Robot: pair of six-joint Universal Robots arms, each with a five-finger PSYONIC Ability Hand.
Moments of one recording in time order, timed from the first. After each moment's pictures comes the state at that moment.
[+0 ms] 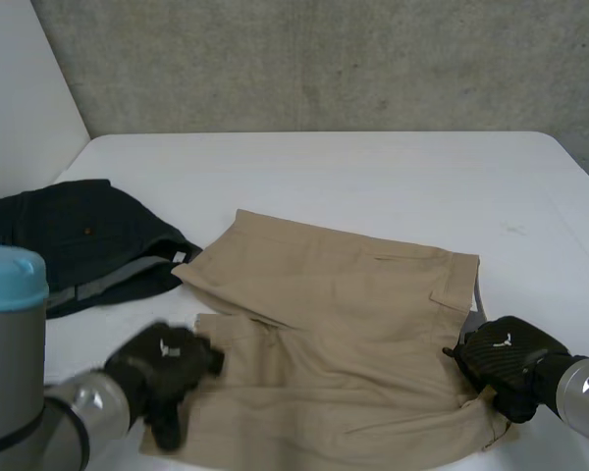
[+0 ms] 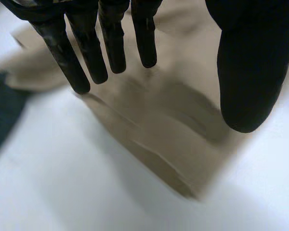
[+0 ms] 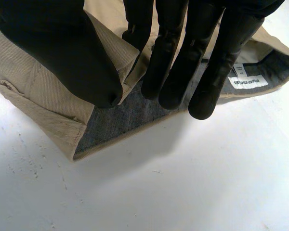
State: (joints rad) left arm 4.22 -1.68 -1.89 2.84 -1.49 3.61; right arm 1.62 -1.45 2.03 0.23 1.17 2.26; left_hand 0.43 0.43 0.43 0.44 0.27; right_hand 0.98 1.18 1.17 1.19 1.00
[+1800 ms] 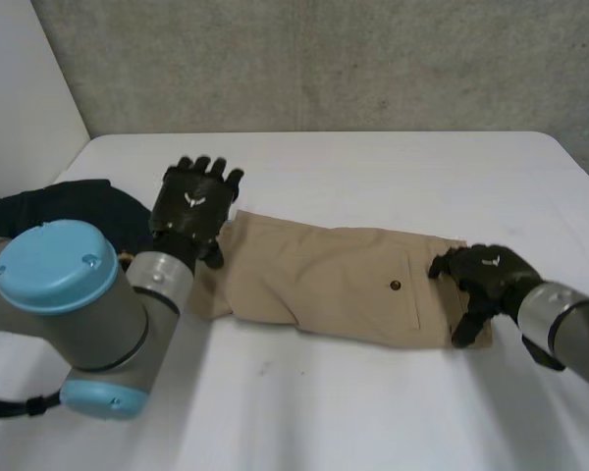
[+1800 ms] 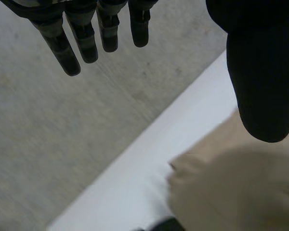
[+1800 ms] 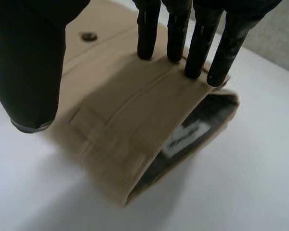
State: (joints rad) left arm 4.18 -1.97 -1.68 3.65 -1.64 3.55; right arm 1.73 -1.22 1.75 0.01 1.26 2.76; left_hand 0.20 0.21 0.21 0.21 0.05; right_hand 0.34 0.38 0.40 0.39 0.21
